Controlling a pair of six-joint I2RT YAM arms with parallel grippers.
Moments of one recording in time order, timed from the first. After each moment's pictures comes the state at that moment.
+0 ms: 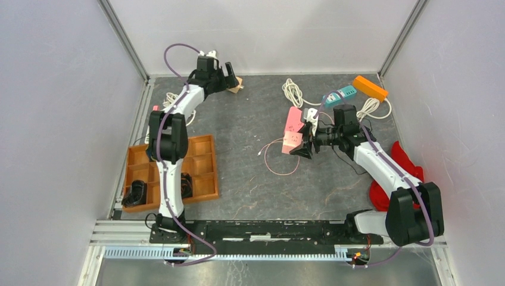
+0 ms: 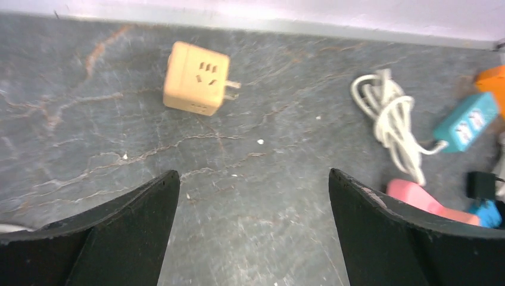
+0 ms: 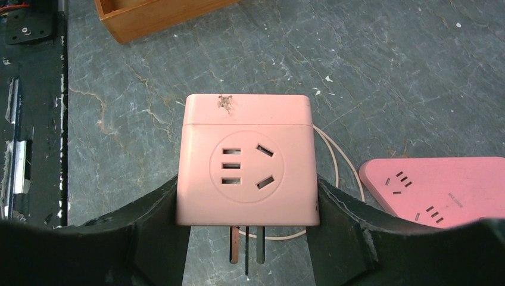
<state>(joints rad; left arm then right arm) -0.20 2.12 1.80 -0.22 0.16 -0.36 0.22 1.30 0.84 -0.25 -1.01 -0.61</state>
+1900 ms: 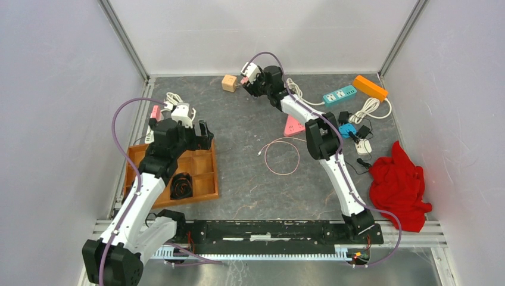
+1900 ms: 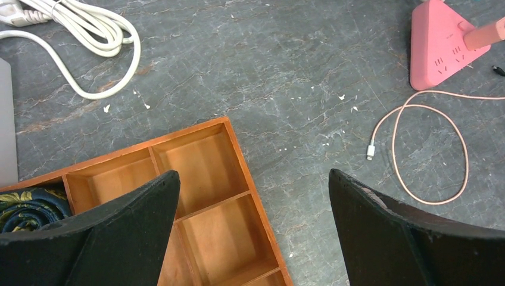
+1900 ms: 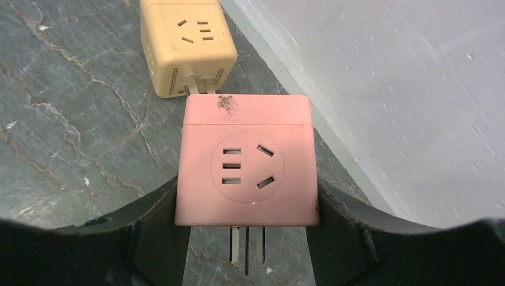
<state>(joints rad) -0.20 0.89 0.72 -0.26 0.08 -0.14 0.48 2.65 2.28 0.03 -0.22 -0.52</state>
